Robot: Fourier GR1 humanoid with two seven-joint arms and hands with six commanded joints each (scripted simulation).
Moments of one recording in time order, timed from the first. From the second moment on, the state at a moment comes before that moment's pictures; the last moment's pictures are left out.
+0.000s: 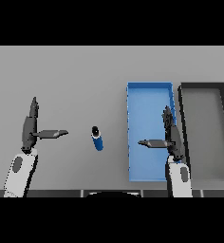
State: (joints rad) left arm -0.11 0.43 -0.16 -1.48 0.24 0.26 0.01; right arm 0.00 0.00 0.00 -1.57 0.00 0.00 0.00
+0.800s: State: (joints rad) left arm -0.11 0.63 -0.26 -1.50 0.24 -0.12 -0.15; right arm 0.04 -0.17 0.10 -1.66 0.20 0.06 -0.07
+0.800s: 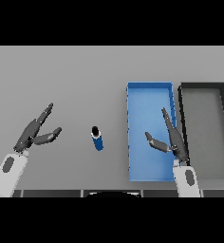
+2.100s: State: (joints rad) left arm -0.18 0.33 -0.56 -1.42 0.04 -0.15 -0.05; right arm 0.05 -0.15 0.09 -1.67 0.15 0.08 -0.06
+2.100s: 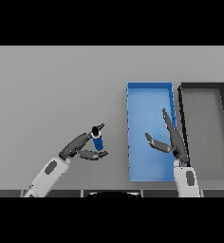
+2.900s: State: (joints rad) left arm -0.19 0.18 -0.58 -1.36 0.11 -0.15 -0.15; right arm 0.05 -0.17 0.08 -1.67 0.16 0.07 -0.04
